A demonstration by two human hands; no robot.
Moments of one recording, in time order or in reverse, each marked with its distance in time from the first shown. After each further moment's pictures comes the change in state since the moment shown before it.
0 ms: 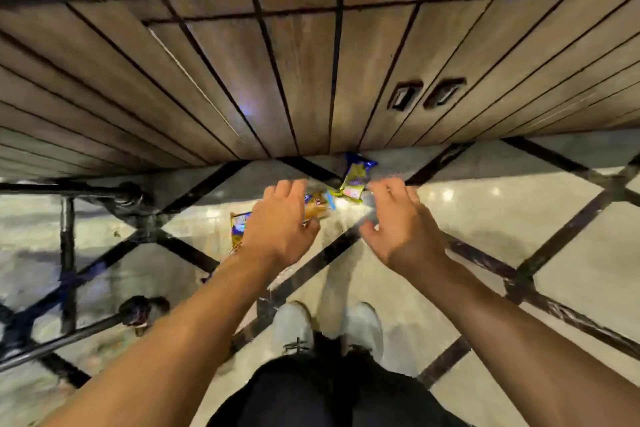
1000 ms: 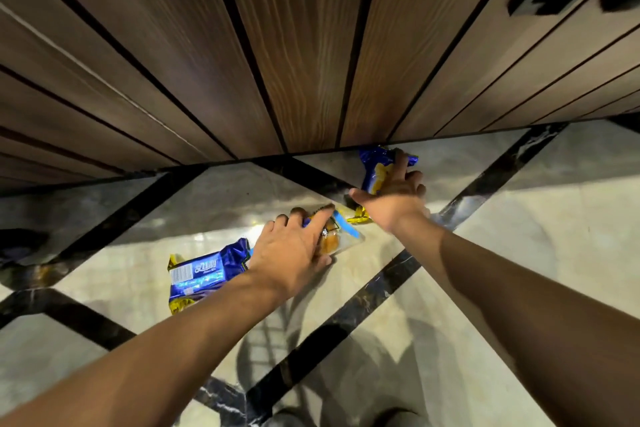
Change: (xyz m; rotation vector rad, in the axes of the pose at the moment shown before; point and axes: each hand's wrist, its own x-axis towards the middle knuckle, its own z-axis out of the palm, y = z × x) left_hand 0.175 -0.094 0.231 0.144 -0.116 0.159; right_hand 0.219 0.089 0.248 0.305 -0.134 0.552
